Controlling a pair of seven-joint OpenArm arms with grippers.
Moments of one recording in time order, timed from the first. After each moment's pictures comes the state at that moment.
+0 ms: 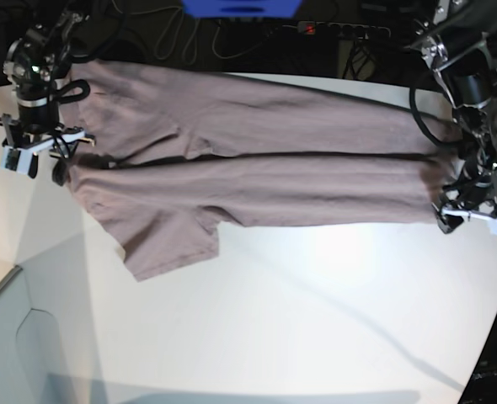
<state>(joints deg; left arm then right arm) -13.4 -15.2 -32.9 46.6 -16.6 -17.9 16.7 -15.9 -6.9 39.2 94.6 -2.0 25.7 -11.1</state>
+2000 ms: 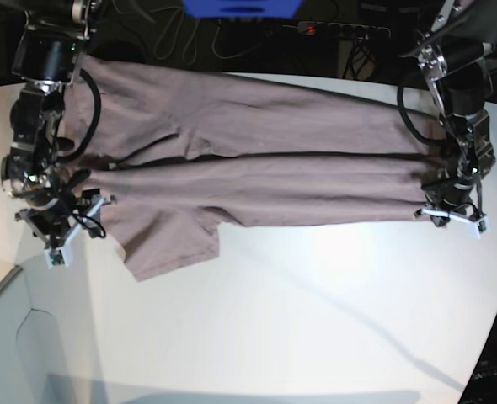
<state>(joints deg) -16.4 -15.3 -27.5 36.8 -13.3 -18.1 8.3 5.0 9.4 18.3 78.8 -1.7 25.7 -36.8</state>
